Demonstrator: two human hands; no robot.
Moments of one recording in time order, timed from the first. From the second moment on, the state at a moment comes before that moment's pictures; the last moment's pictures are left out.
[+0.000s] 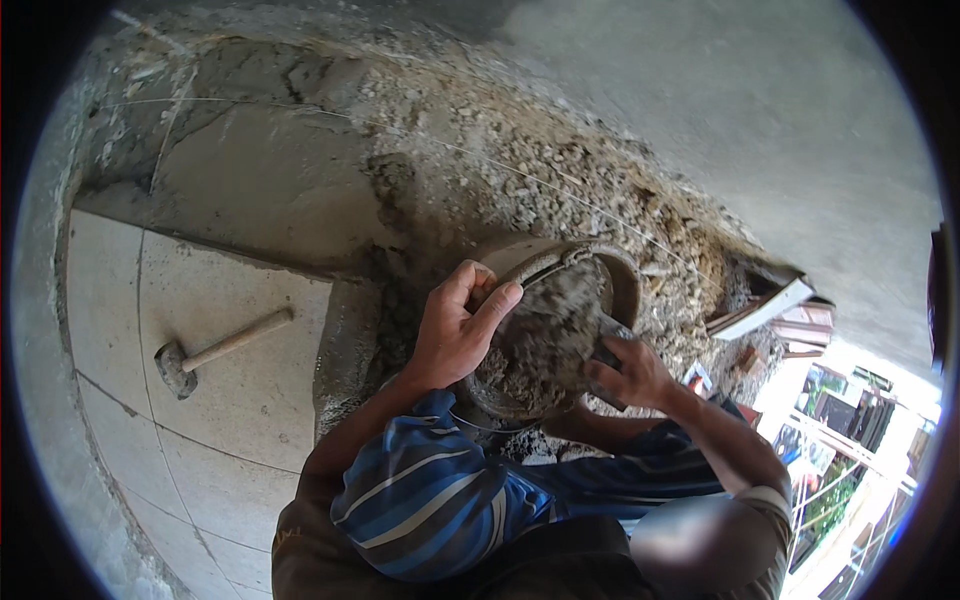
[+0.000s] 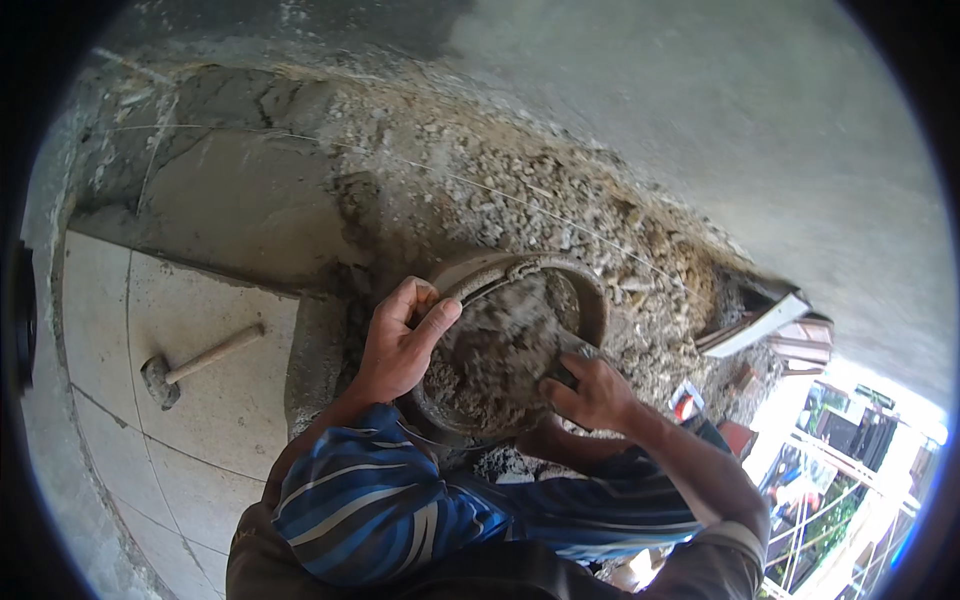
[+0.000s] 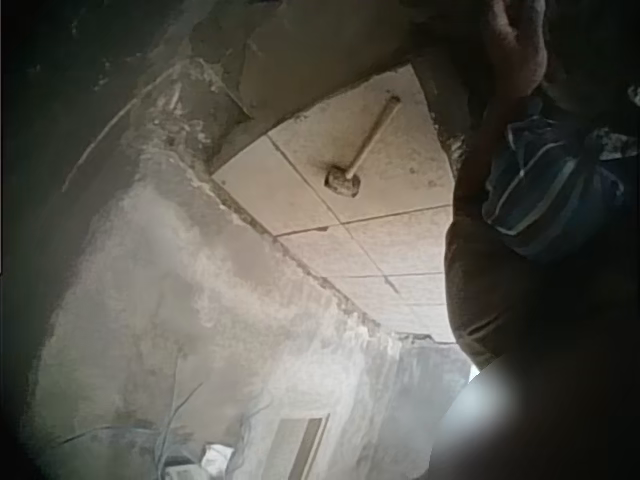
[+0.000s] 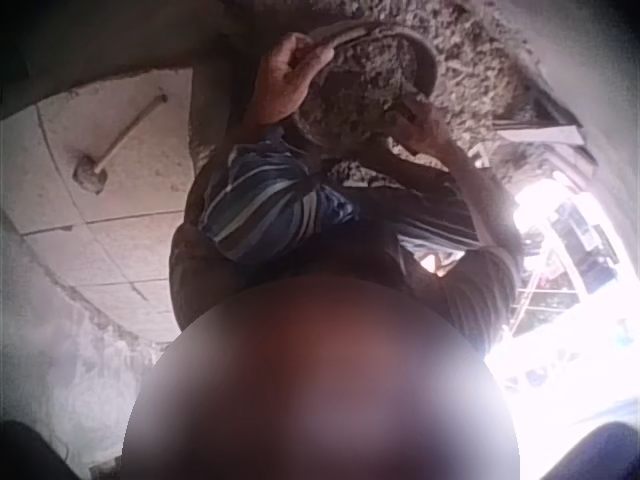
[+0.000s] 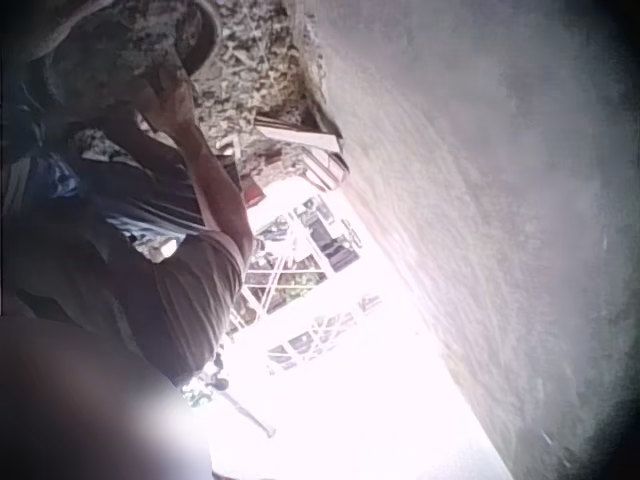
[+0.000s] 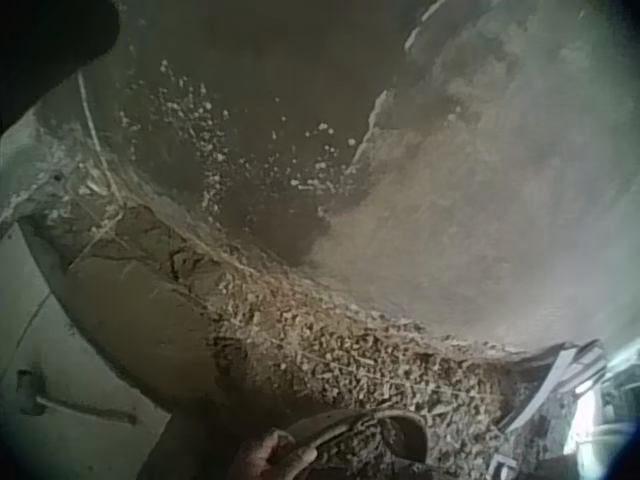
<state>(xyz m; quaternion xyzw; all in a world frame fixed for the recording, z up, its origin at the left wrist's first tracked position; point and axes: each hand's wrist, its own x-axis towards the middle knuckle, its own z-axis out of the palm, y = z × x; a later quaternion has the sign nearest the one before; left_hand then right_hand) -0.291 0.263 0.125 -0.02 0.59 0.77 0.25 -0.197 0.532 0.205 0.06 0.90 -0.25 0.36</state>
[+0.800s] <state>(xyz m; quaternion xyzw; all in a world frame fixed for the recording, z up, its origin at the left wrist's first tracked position) -0.308 0.223 0.087 -0.05 0.54 0.79 0.29 -0.383 0.452 0.292 0.00 0.93 -0.30 0.20</state>
